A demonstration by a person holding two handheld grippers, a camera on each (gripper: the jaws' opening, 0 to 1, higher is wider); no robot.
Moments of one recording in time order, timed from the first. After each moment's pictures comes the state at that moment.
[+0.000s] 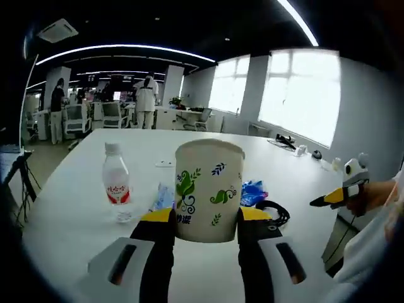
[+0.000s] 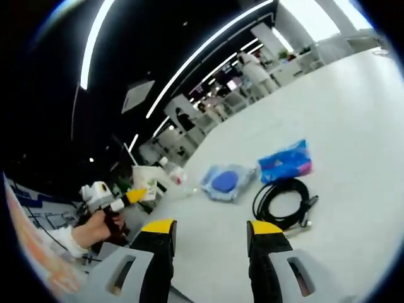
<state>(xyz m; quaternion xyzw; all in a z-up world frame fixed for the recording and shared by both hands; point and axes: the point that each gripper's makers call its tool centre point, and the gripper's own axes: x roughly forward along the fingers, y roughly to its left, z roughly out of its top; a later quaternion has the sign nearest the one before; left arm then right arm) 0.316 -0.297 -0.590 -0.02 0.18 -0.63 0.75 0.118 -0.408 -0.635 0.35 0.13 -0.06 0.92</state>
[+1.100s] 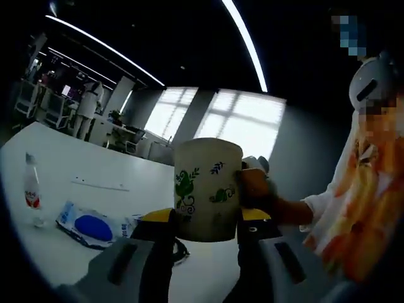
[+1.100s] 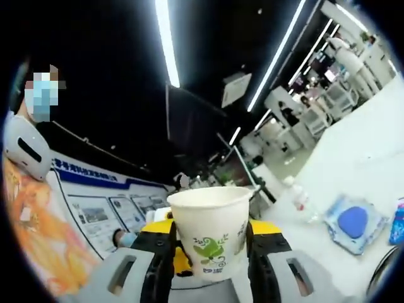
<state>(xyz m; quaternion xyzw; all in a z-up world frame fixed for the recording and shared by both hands) 0.194 -0.314 -0.501 -0.15 0.16 -0.77 0.60 0.212 -0.313 -0.479 0.35 0.02 0.27 0.90</state>
